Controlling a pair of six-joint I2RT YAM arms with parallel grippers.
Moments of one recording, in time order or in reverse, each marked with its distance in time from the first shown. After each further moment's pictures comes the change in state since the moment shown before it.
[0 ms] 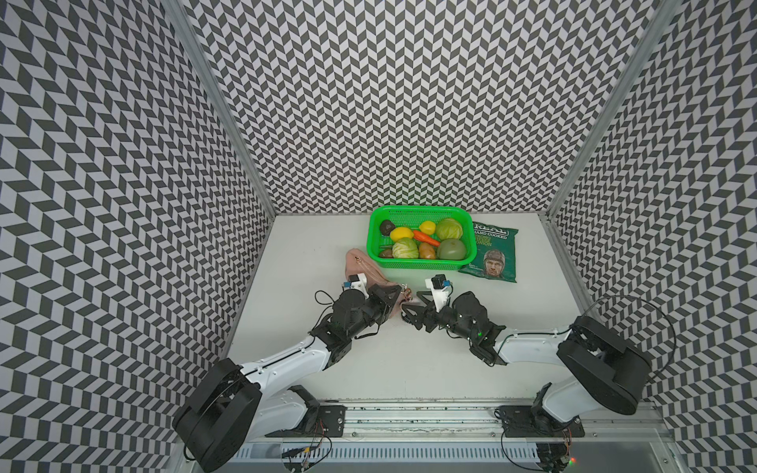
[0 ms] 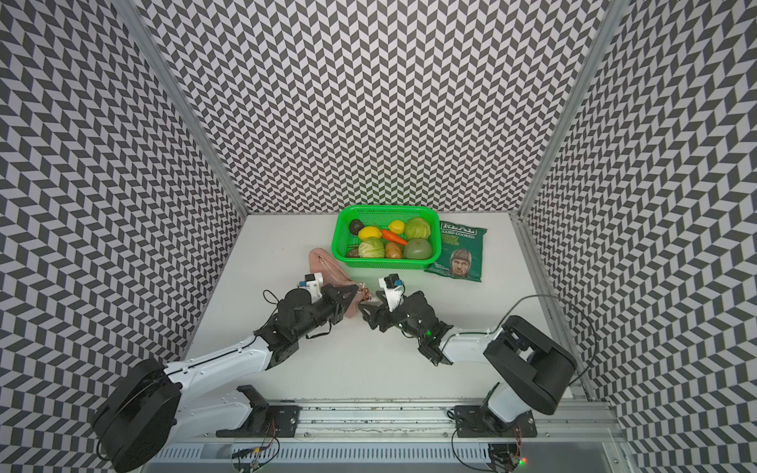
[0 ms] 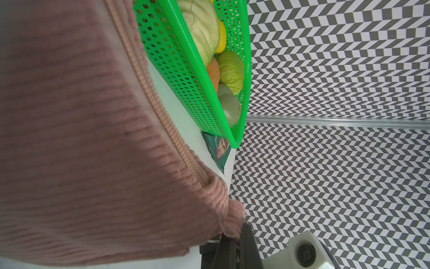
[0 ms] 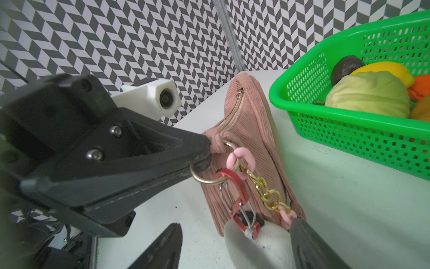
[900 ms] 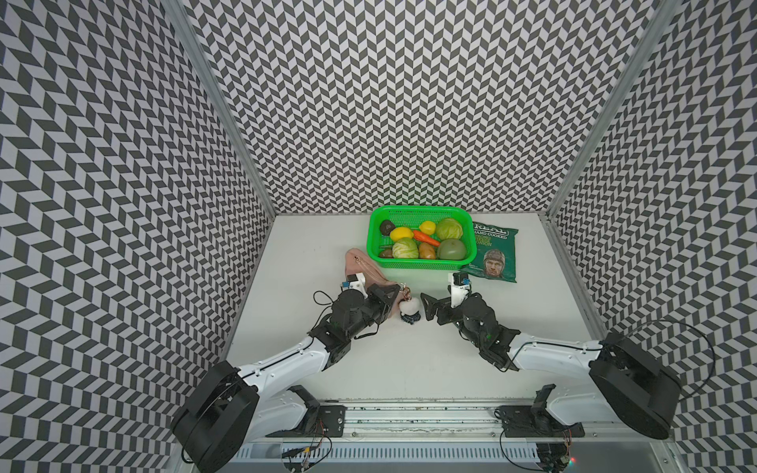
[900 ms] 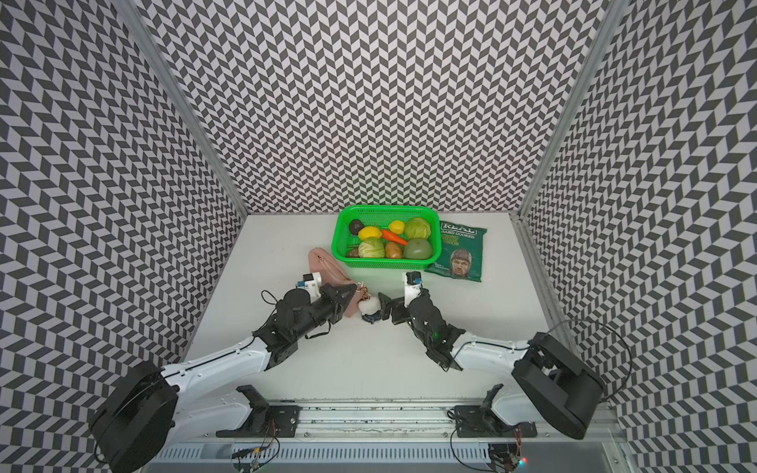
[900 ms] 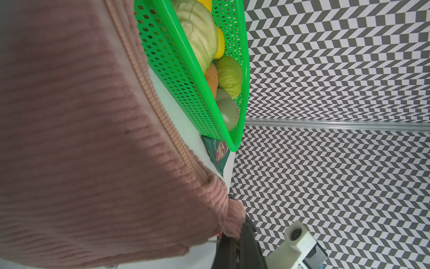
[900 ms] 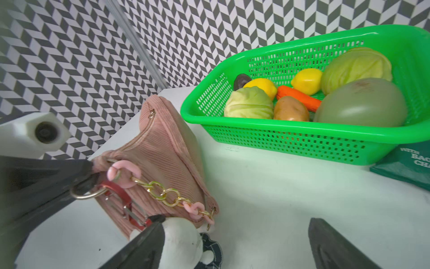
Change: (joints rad) left arm 0.000 -0.020 0.000 -0.016 -0.020 0.002; right arm 0.000 -0.166 -0.039 -0.230 0.412 0.055
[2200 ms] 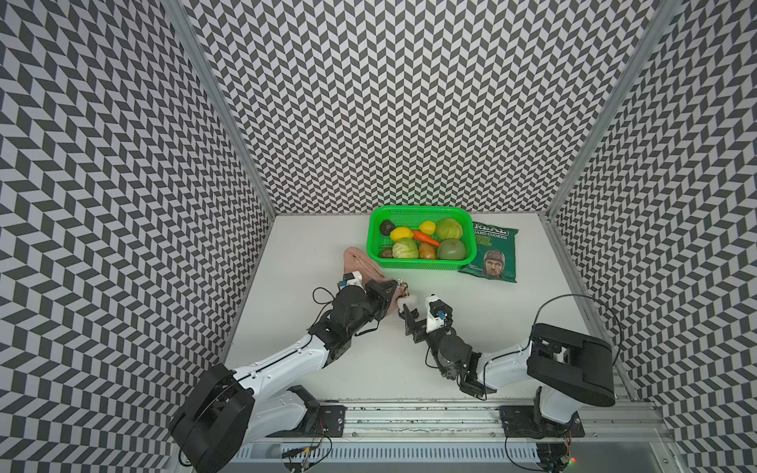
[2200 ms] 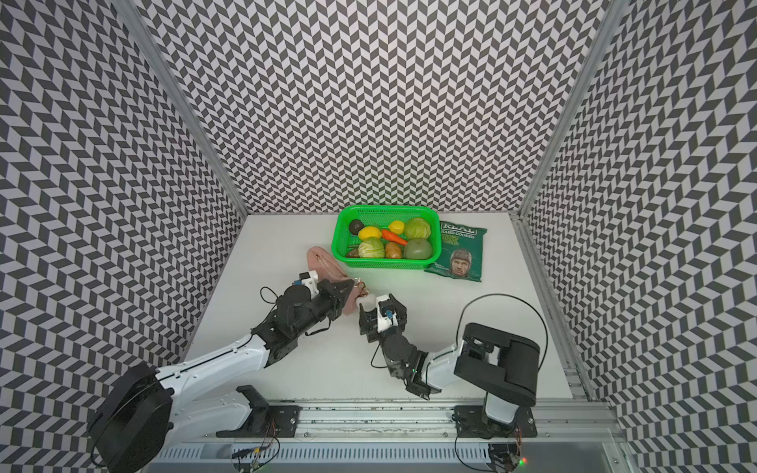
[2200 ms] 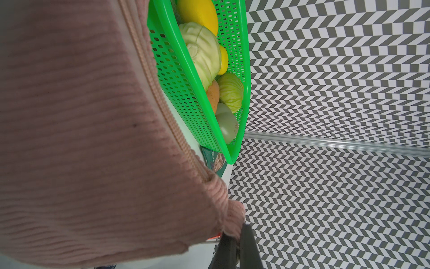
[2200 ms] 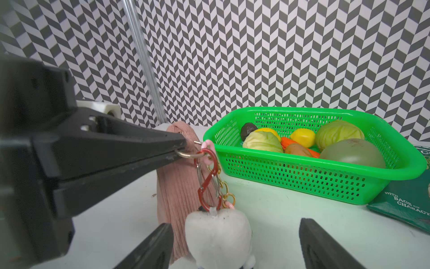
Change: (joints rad) left arm 0.000 -0.011 0.049 -0.076 -0.066 -0.057; right arm 0.368 0.356 0.015 0.652 0.522 -0.310
